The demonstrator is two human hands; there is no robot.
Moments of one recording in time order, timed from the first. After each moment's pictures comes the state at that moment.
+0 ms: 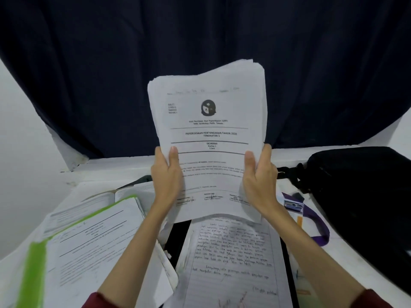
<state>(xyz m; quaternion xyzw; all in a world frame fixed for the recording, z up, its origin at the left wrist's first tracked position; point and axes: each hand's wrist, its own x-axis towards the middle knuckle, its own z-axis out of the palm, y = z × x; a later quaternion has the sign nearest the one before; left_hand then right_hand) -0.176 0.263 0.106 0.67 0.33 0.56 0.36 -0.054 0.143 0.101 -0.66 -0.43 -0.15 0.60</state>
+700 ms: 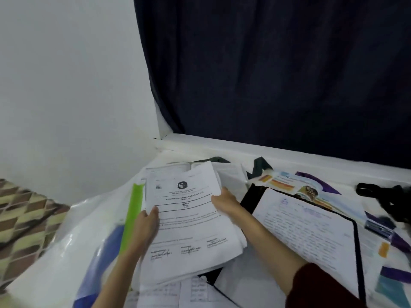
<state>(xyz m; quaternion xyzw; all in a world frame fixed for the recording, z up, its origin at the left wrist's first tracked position) -0.412 0.267 -0.018 0.50 0.68 0.38 0.37 -0.207 0.250 0.026 -0.75 -0.45 0.39 0.29</state>
